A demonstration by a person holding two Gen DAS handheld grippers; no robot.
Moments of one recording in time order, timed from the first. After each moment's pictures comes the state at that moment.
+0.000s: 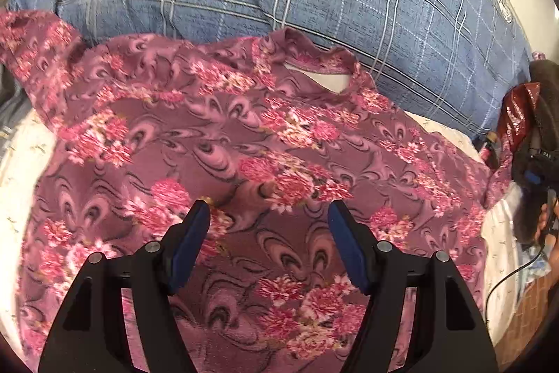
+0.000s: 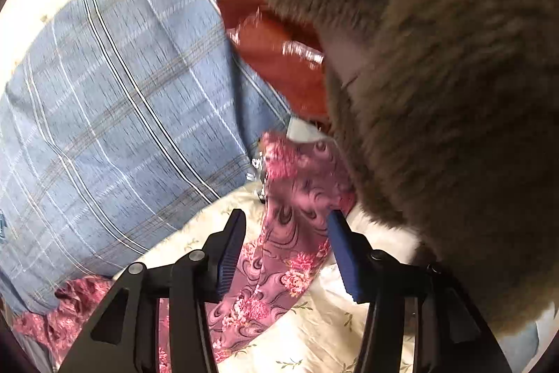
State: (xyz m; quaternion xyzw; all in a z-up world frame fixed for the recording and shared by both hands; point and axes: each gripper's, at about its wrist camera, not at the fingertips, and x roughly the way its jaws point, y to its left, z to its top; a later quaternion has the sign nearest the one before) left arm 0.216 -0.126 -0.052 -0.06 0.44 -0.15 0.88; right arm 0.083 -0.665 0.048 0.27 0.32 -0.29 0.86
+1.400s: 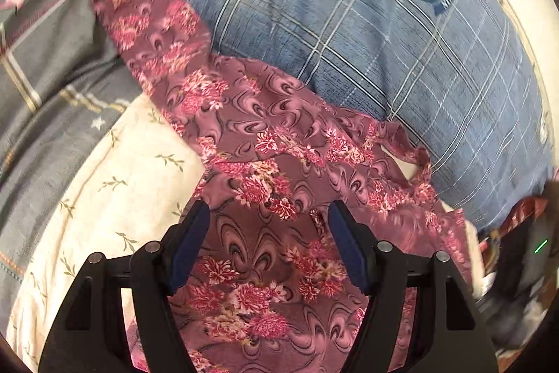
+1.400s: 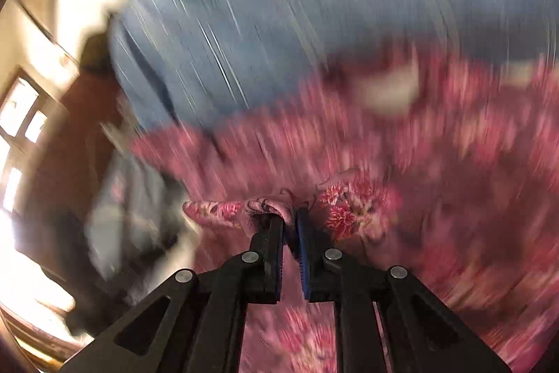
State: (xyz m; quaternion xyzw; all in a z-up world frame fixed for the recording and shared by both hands) left arm 0.226 0.013 -0.030 -0.22 0.44 -0.06 0.87; right arm 0.195 -0.232 -0.034 0.24 0.49 0.16 0.82
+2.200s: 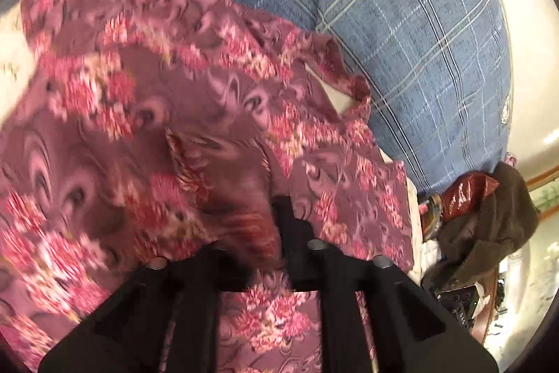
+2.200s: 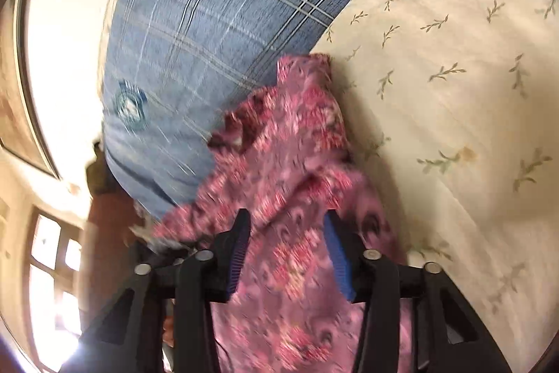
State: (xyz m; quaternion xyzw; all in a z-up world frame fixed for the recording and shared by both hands) left arm 0.242 -0.076 -0.052 -0.28 0.52 -0.18 0.78; right arm 0.072 -0.461 -0.049 0.51 0.34 0.08 0.79
